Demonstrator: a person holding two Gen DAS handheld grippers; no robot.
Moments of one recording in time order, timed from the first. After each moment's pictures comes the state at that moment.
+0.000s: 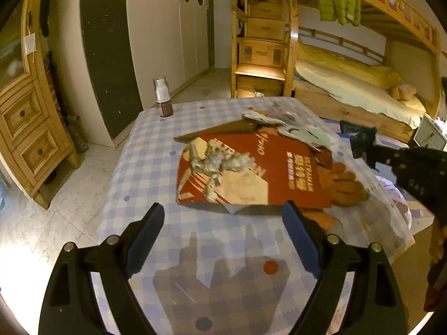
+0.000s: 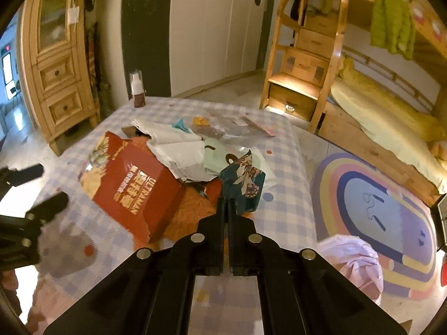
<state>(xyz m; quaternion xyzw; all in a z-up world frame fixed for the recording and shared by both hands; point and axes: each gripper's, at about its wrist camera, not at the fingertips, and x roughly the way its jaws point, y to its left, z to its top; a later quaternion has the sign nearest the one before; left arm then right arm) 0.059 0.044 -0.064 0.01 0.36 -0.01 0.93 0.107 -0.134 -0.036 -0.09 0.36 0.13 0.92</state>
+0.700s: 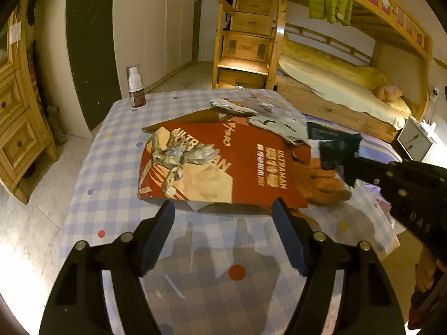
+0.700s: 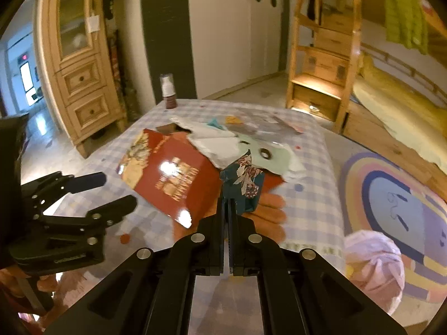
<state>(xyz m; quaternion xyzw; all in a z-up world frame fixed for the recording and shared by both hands) 0.072 0.031 -0.078 -0.02 0.38 -0.05 0.92 0.096 -0.110 -0.043 -0.07 0.36 0.20 0.91</state>
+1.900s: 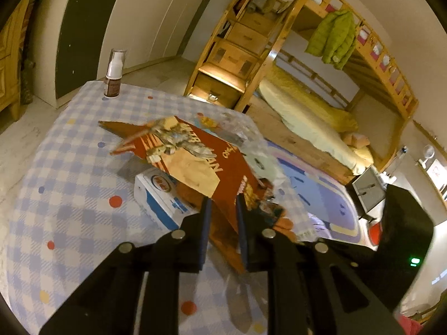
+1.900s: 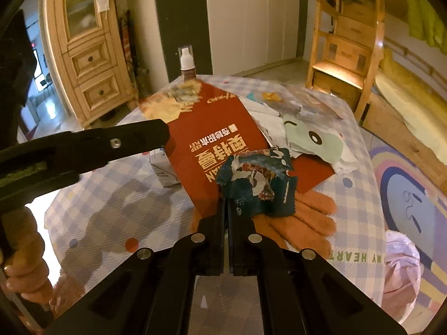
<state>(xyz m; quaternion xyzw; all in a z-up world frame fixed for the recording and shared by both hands) 0.108 0.047 -0.070 -0.18 0.36 -0.13 0.90 0.114 -0.079 -0.074 -0.07 0.40 0.23 0.88</state>
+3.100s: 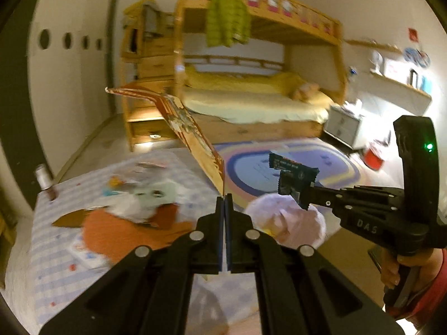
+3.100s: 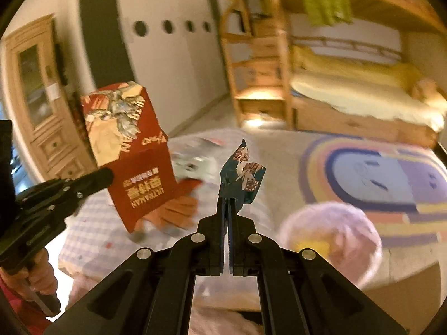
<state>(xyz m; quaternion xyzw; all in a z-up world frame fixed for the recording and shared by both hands) 0.049 -0.104 -0.003 0.06 0.27 -0.27 0.92 0.033 -0.277 -0.019 0.08 0.32 0.06 0.94</state>
